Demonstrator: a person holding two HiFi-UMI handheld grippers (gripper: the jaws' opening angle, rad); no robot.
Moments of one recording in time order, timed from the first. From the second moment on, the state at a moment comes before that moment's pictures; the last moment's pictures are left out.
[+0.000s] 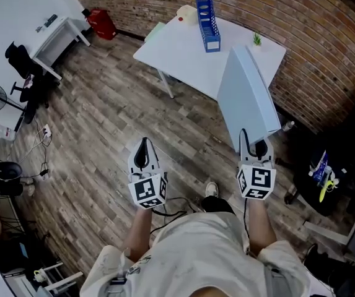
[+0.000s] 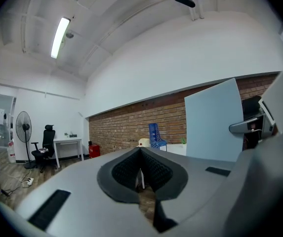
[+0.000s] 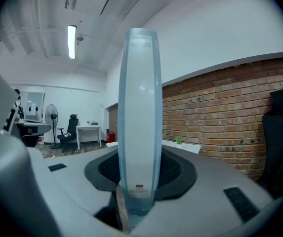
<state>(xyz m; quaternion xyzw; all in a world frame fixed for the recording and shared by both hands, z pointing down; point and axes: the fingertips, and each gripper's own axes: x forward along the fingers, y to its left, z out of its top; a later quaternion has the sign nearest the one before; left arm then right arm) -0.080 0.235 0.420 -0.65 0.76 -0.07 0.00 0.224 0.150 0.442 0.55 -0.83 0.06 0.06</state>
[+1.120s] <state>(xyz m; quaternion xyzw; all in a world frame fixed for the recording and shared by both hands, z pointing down) -0.070 0.109 0.426 -0.65 0.76 -0.06 -0.01 0.235 0.030 0.435 0.56 -0.83 0.05 0.06</state>
